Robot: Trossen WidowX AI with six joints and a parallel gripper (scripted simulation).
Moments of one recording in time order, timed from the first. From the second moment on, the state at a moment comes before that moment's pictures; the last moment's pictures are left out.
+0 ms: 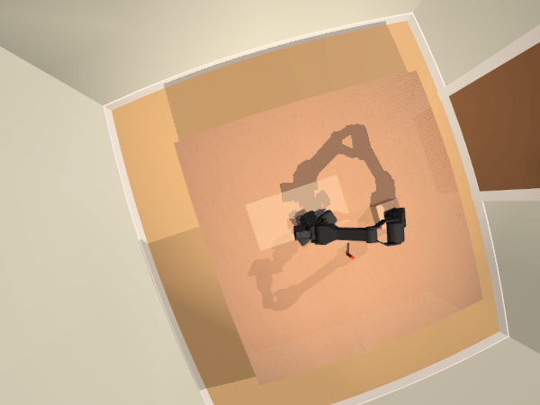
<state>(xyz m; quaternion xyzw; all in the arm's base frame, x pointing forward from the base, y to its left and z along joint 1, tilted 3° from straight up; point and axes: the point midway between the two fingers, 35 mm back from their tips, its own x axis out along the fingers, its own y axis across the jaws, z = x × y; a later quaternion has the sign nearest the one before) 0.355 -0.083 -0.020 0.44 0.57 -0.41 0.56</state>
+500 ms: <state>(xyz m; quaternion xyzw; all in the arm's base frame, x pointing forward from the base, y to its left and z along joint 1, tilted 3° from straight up) 0.355 -0.083 -0.019 0.45 0.57 -0.41 0.56</state>
